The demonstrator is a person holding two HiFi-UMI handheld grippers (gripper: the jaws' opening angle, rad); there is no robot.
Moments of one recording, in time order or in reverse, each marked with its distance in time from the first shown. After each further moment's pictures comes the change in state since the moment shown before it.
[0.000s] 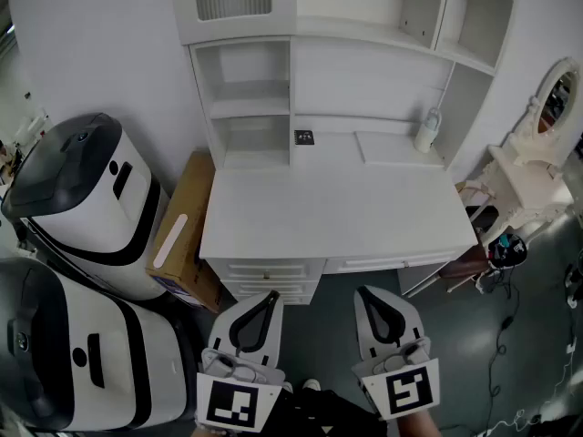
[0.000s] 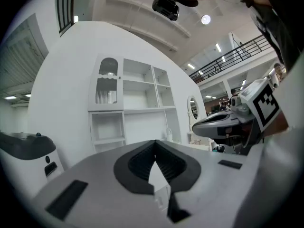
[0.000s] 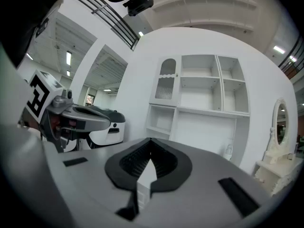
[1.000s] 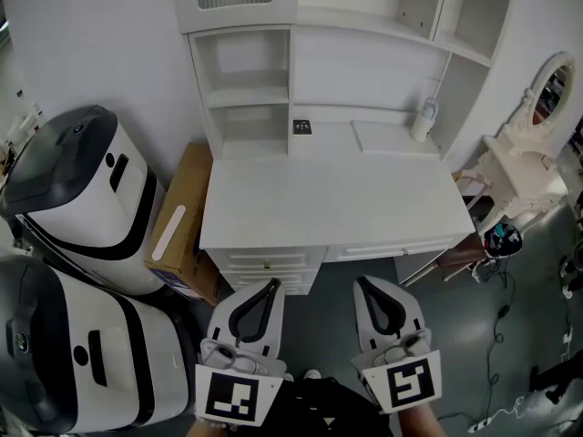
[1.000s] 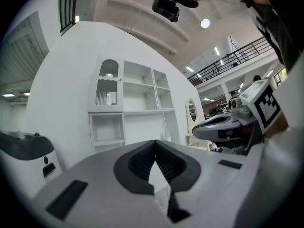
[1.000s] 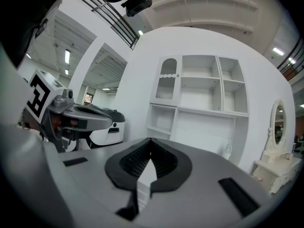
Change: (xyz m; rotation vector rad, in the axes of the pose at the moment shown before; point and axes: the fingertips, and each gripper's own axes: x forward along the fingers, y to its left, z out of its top) left arm -0.012 0.011 0.003 0.012 -0.028 -0.030; right arm 0.001 0.021 0.007 0.006 0.000 -0.021
